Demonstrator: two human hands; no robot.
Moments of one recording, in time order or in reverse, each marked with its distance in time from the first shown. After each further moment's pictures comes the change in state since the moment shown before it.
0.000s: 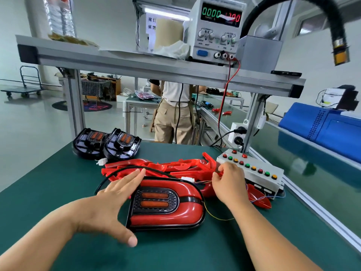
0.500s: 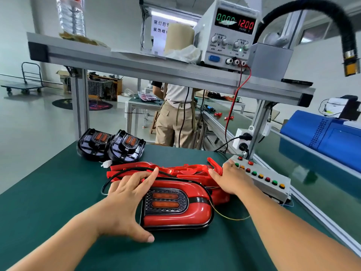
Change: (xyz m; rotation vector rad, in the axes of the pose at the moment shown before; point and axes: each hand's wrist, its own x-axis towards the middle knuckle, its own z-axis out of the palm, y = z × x) left_hand 0.027 -0.005 0.016 0.176 0.353 0.053; right_hand 0.058 -0.001 0.006 -0.434 -0.426 0.023
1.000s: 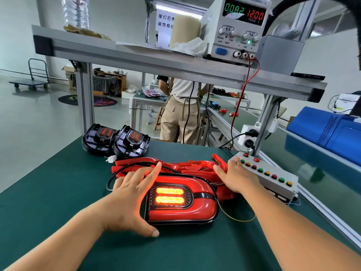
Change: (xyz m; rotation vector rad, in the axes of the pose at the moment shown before) left_hand 0.002 -0.007 0.007 -0.063 0.027 -0.004; right_hand 0.005 0.002 0.008 -0.028 -0.018 0.003
